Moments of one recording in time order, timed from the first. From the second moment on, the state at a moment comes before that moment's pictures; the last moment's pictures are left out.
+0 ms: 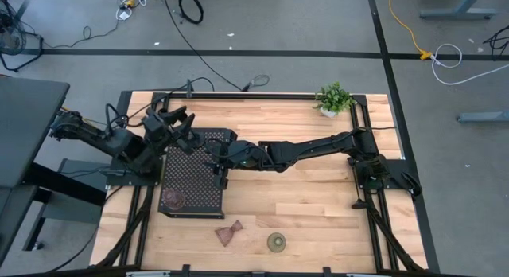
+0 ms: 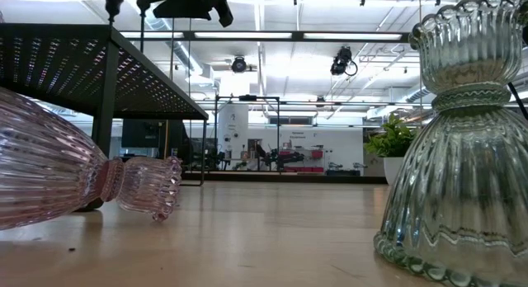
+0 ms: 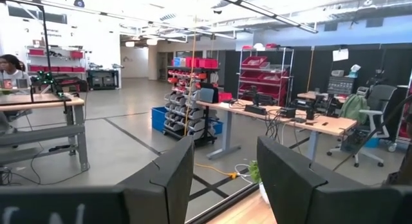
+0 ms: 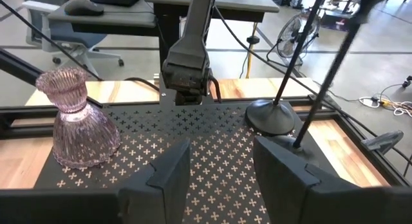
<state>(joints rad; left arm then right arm) -0.39 0.74 0.62 0.60 -1.20 0.33 0.12 2.10 1.87 -0.12 0.27 0.01</state>
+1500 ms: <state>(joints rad) -1.23 0.75 0.74 0.16 -1.44 0.21 0.55 1.93 1.87 -1.37 0.13 1.19</state>
